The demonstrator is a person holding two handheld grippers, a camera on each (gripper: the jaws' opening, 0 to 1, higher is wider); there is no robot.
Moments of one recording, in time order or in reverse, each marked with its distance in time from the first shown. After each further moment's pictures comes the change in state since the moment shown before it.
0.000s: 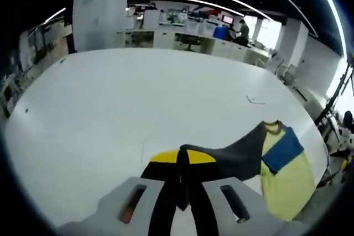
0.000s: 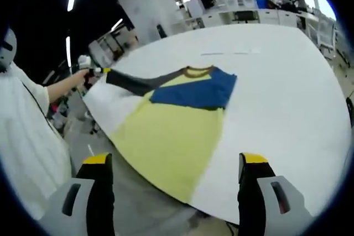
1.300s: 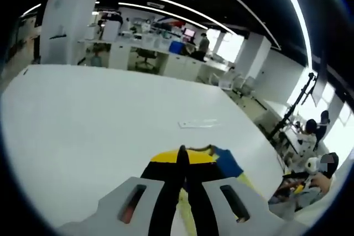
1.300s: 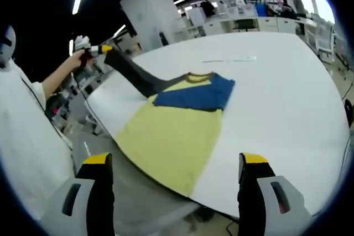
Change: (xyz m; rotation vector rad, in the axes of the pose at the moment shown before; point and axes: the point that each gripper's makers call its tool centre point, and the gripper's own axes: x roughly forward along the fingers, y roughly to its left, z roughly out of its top) left arm -0.046 -0.175 0.083 -0.031 -0.078 -0.334; right arm -0.027 0.005 -0.010 -0.020 -0.064 -0.003
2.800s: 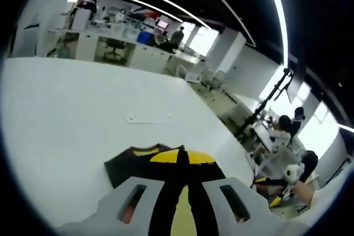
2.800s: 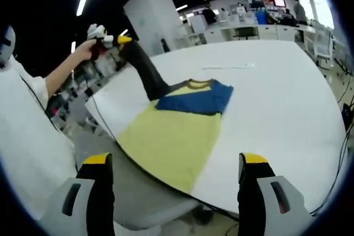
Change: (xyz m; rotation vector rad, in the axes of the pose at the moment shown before) left arm 0.067 -0.154 -0.023 -0.011 0.075 -0.240; right arm -0.020 0.010 -0.002 -0.027 -0.055 -0.006
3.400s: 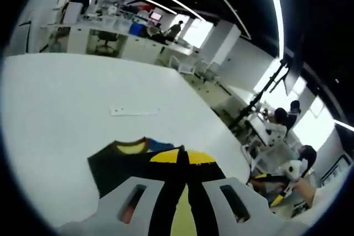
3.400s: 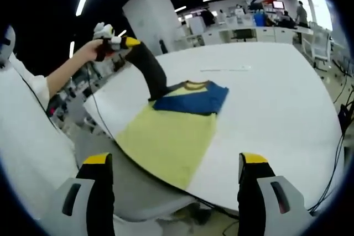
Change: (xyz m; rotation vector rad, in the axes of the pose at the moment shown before) left arm 0.041 -0.031 -0.025 0.009 0.068 -0.033; right arm -0.016 -0.007 0.001 -0.004 -0.012 -0.022
